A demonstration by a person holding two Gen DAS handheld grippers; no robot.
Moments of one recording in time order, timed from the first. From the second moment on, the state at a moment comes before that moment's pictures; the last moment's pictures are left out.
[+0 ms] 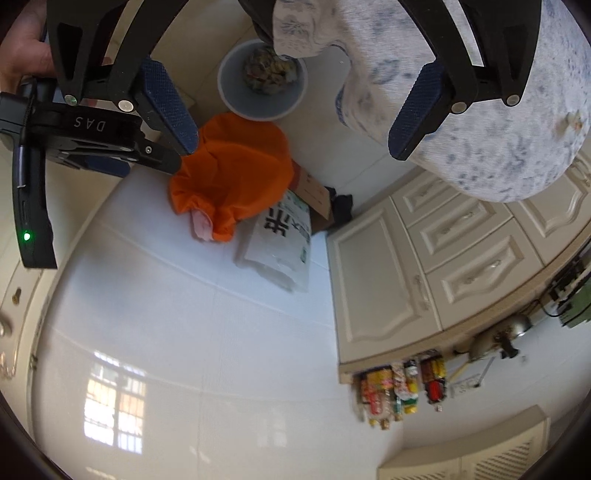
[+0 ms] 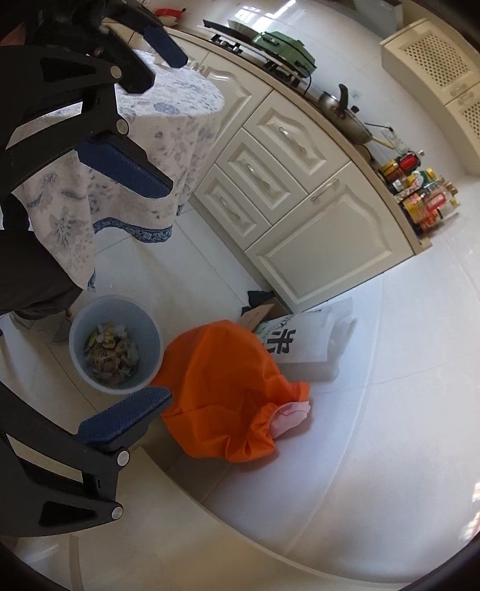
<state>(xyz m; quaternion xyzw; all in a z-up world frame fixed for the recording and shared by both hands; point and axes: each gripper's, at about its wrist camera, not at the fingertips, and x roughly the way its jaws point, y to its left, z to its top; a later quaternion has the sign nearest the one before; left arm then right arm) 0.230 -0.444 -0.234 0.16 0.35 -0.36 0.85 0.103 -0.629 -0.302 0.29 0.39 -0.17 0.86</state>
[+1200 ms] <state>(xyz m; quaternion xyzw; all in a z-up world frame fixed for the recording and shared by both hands) 0.177 -0.005 -0.154 -0.06 0.29 -0.04 0.95 0.283 -0.279 -0.192 0.05 0.35 0.13 0.93</state>
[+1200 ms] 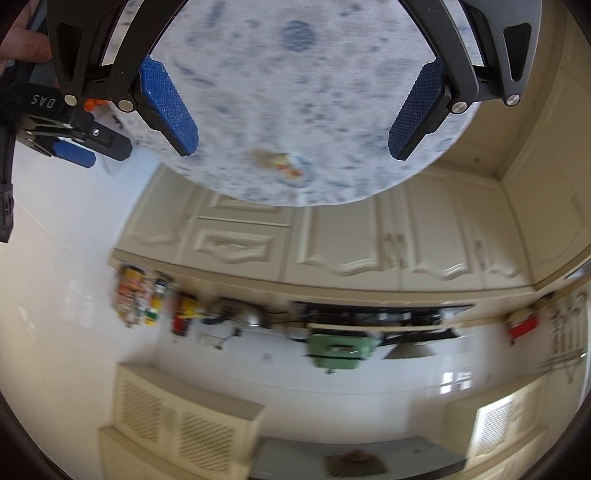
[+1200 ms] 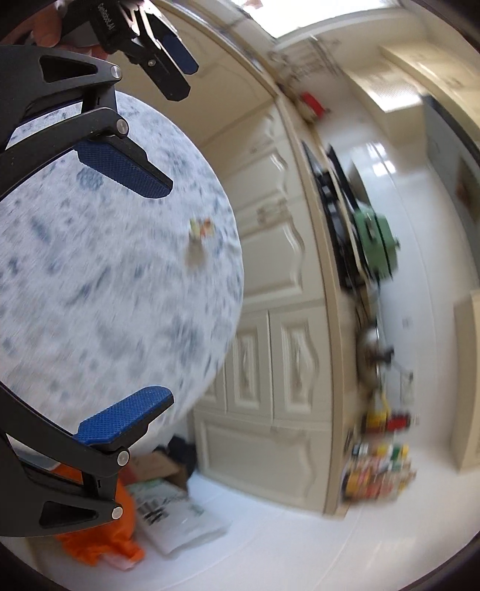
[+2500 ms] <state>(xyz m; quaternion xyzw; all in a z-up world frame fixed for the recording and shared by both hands) 0.301 0.031 -0.221 -0.04 0.37 -0.02 0.93 0.386 -0.174 -0.306 0.01 0.44 0.18 0.88</state>
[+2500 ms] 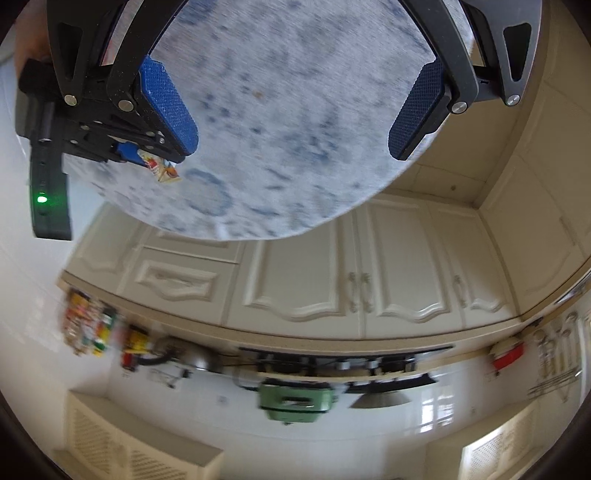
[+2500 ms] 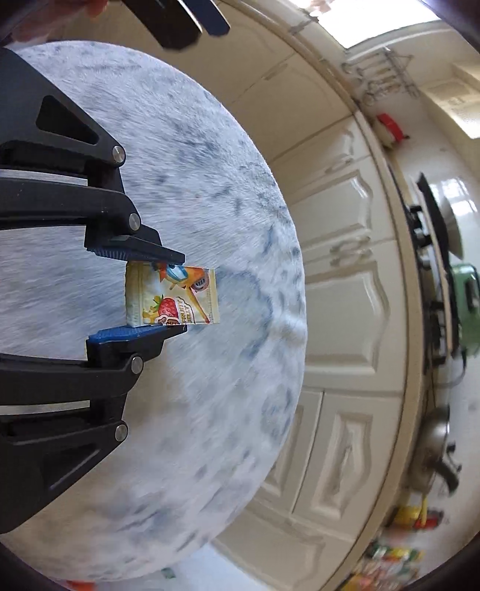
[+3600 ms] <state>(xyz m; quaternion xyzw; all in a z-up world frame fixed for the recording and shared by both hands) 0.017 -0.377 -0.265 0.10 0.38 -0.37 0.84 -0.018 -0.606 -0.311 0.18 0.35 -0.14 0.91</state>
